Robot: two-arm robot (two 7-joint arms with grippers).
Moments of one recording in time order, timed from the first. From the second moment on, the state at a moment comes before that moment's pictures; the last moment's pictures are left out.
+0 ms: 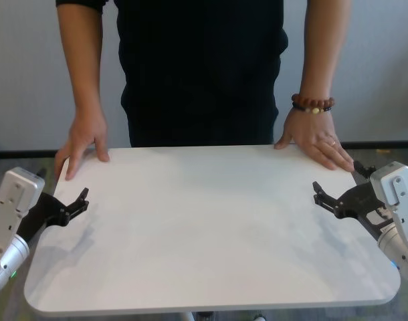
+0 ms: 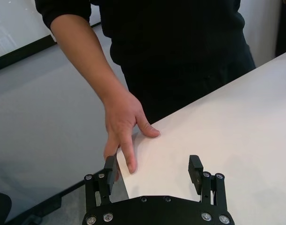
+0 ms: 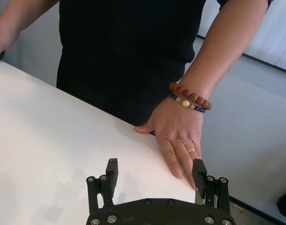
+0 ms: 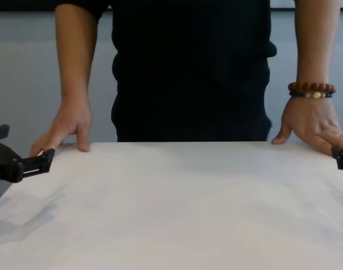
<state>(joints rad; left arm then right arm) -0.20 0.60 0.45 -1.41 -0.25 -0.12 0.03 0.20 0.60 -0.45 -1.41 0.25 -0.12 -0.03</state>
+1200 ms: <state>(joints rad) -0.10 0.70 0.43 -1.55 -0.14 -0.10 0.06 0.15 0.65 -0.47 -1.51 0.20 -0.15 0.04</state>
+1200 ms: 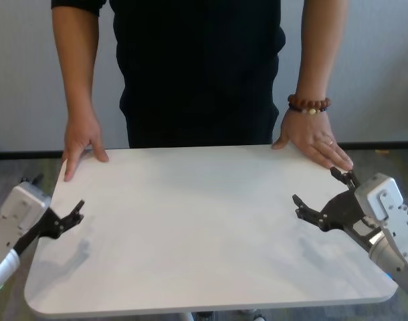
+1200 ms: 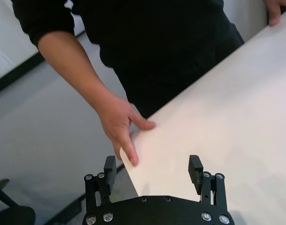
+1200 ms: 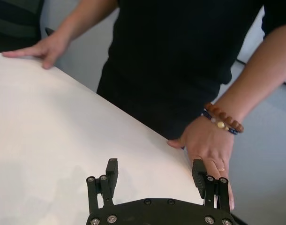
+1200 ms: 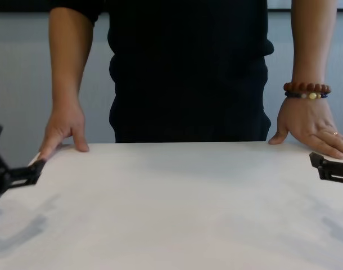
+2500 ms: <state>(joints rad) 0.36 0.98 0.30 -1.87 -0.01 -0.04 0.09 -0.15 0.81 -0.47 -1.77 -0.01 -0.15 0.05</state>
